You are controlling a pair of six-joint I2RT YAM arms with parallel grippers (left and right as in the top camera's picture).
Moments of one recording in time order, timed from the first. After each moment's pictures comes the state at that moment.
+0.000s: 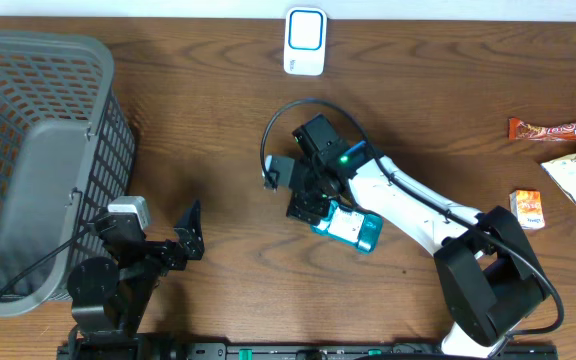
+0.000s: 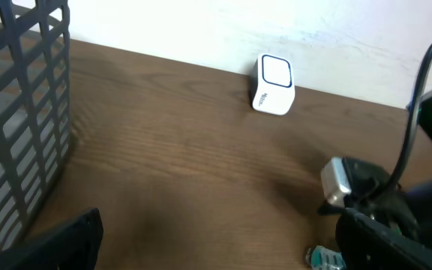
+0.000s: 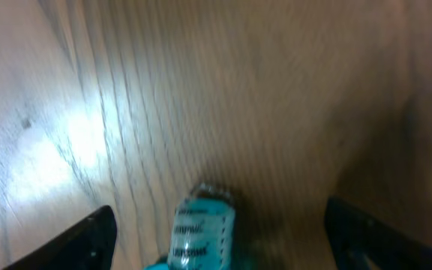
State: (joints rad) left arm 0.05 0.29 0.44 -0.45 0.26 -0.23; right arm 0.63 1.85 1.23 -0.60 -0.27 -0.64
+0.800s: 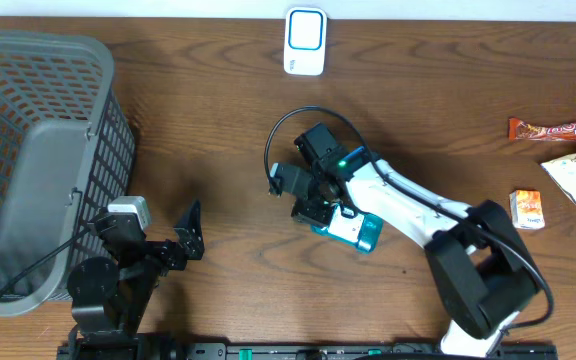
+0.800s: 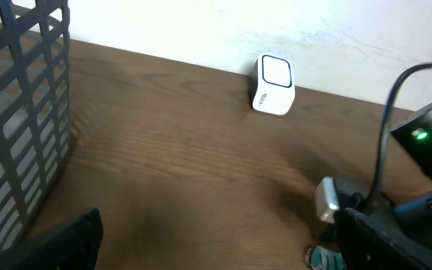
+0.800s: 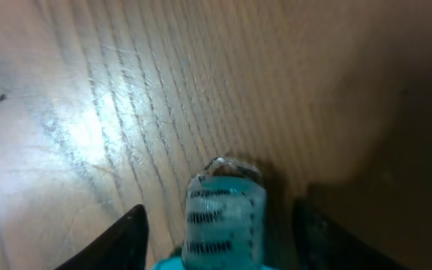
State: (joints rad) left arm 0.05 0.29 0.44 -0.45 0.26 -0.23; right arm 0.64 1.89 1.19 -0.61 -0.26 -0.58
